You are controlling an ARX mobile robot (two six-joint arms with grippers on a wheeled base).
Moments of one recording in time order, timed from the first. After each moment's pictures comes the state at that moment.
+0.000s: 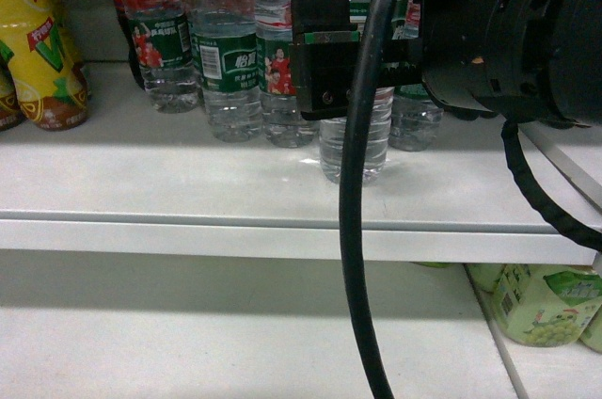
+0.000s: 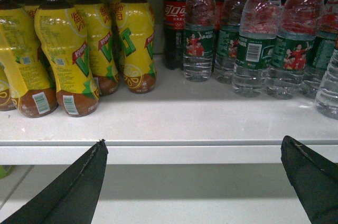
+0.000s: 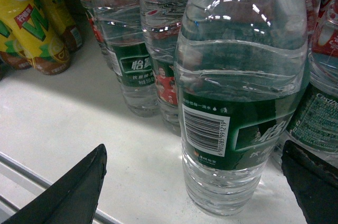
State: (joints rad) left arm 0.00 0.01 0.01 0.00 0.00 0.00; right arm 0.48 1.66 0.85 0.57 0.01 0.10
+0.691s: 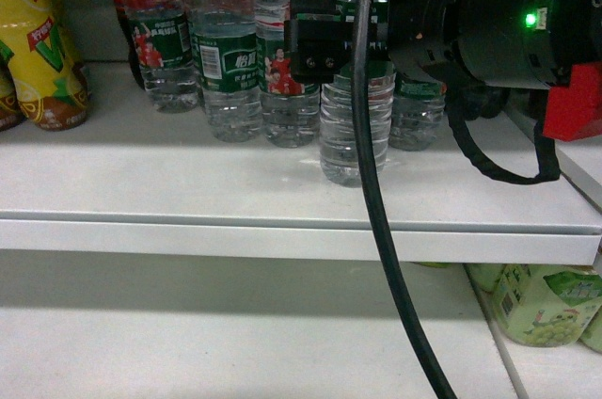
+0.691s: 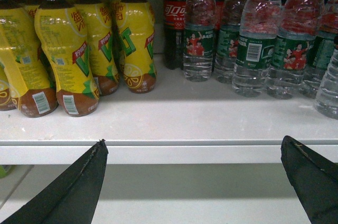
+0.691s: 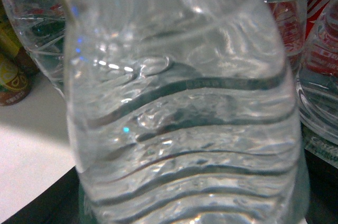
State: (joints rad) left arm 0.00 0.01 0.01 0.00 0.00 0.00; right arm 0.44 1.84 1.06 0.51 0.07 0.16
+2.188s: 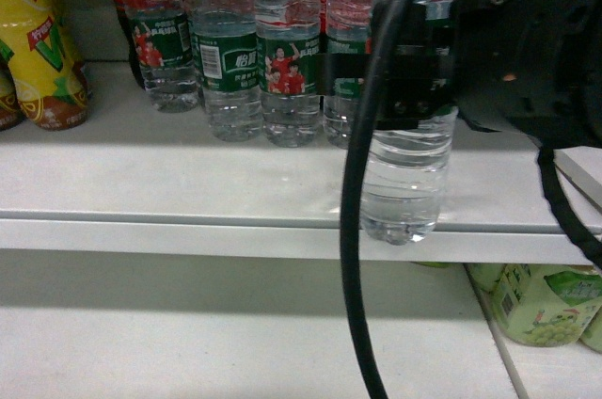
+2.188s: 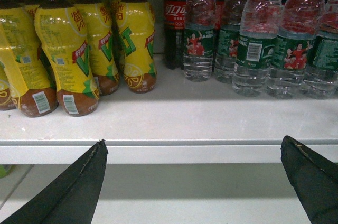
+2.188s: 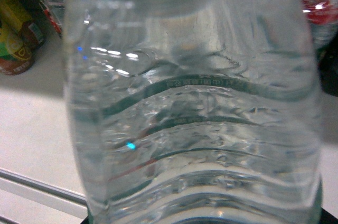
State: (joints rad) left arm 0.00 0.01 0.01 0.00 0.00 0.00; right arm 0.49 1.59 0.79 0.51 0.16 0.19
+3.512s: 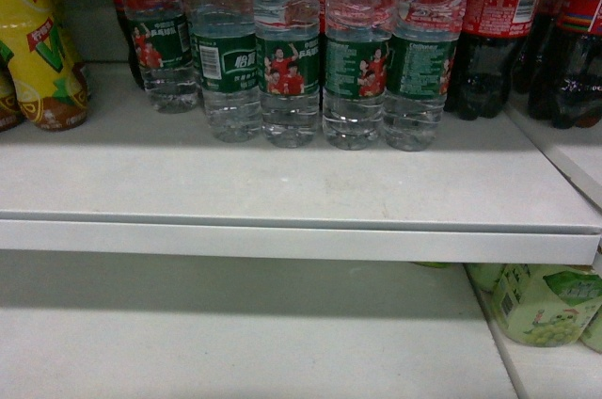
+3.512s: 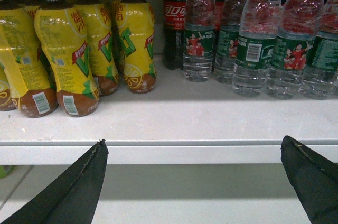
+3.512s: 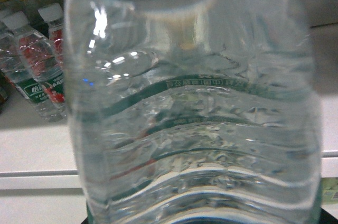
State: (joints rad) left arm 0.00 0.01 0.01 0.00 0.00 0.00; right arm -0.18 0.58 0.39 0.05 -0.29 0.16
